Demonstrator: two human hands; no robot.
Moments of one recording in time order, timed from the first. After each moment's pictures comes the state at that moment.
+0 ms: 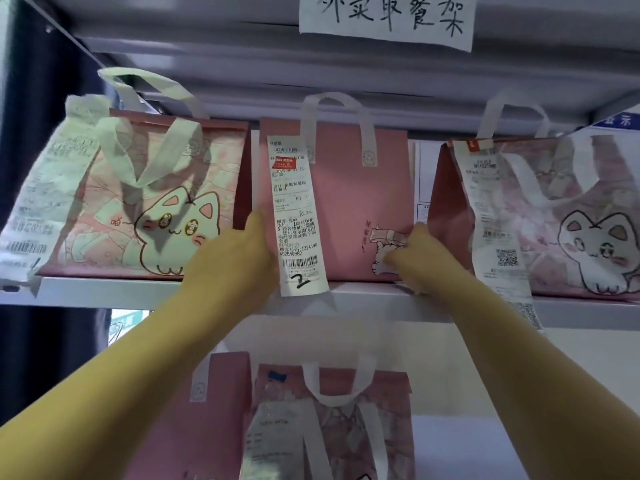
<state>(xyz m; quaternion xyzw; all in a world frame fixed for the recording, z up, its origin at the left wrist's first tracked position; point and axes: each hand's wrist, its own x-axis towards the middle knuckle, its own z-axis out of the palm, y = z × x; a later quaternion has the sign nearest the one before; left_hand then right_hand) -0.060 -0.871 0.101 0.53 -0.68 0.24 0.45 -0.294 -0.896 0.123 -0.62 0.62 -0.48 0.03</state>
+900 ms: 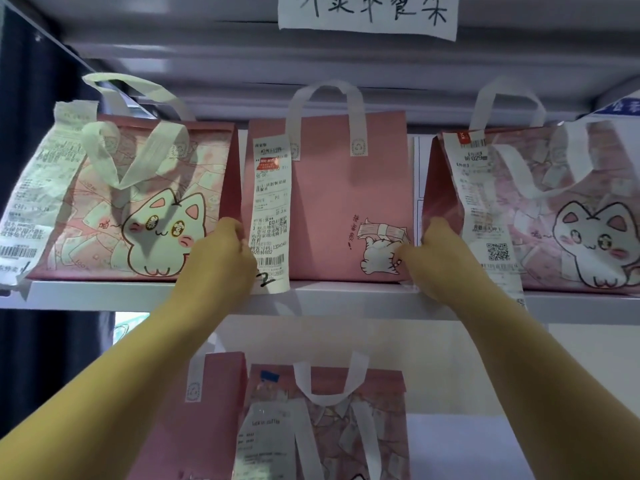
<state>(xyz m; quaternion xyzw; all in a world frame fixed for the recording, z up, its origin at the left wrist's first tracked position) -0.066 -0.886 0.096 0.54 -0.62 0.10 0.56 -0.313 -0.877 0.112 -0.61 0.56 -0.55 -0.01</state>
